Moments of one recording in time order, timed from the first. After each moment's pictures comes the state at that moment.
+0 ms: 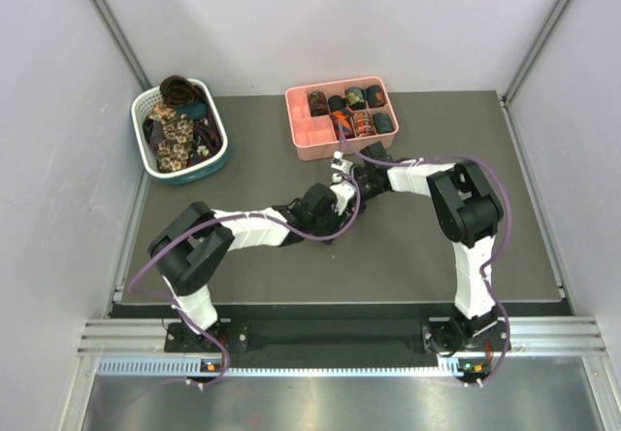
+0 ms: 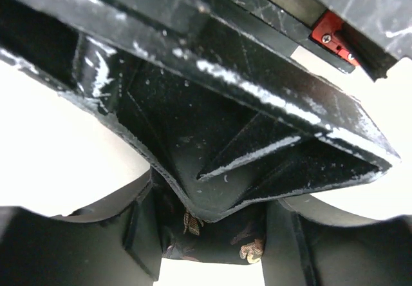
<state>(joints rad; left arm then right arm) -0.83 1.76 0.91 0.05 -0.05 -0.06 0.46 2.09 1.28 -0.31 -0.96 0.10</state>
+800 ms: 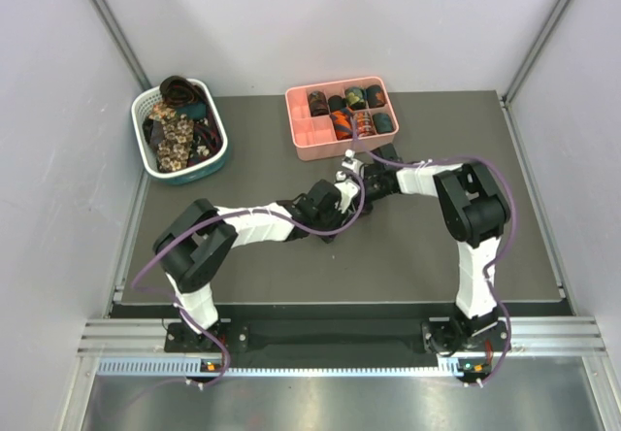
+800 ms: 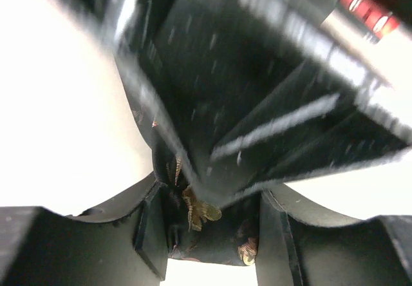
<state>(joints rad) -0.83 1.79 0.97 -0.04 -0.04 -0.06 0.42 2.07 1.22 -0.23 -0.99 0.19</state>
